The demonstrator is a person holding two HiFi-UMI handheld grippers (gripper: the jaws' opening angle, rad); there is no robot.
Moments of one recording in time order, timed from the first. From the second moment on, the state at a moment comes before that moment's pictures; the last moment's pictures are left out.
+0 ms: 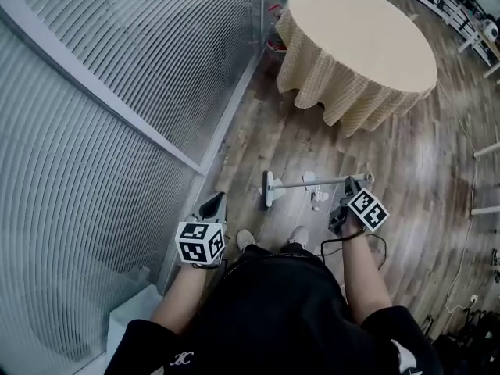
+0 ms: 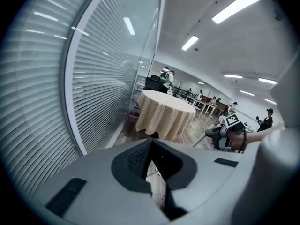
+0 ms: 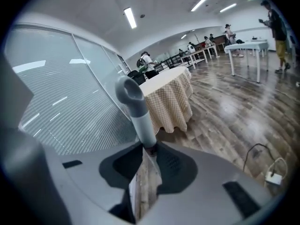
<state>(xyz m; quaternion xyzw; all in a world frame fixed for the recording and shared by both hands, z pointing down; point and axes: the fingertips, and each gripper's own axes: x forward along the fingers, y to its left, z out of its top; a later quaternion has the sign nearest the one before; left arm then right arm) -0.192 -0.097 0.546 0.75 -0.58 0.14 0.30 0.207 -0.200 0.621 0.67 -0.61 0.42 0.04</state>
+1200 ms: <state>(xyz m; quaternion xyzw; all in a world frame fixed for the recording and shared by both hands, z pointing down) -0.032 -0.167 0.514 0.81 -0.50 0.13 0.26 0.213 -0.193 0.461 0.57 -0.79 0.15 0.14</state>
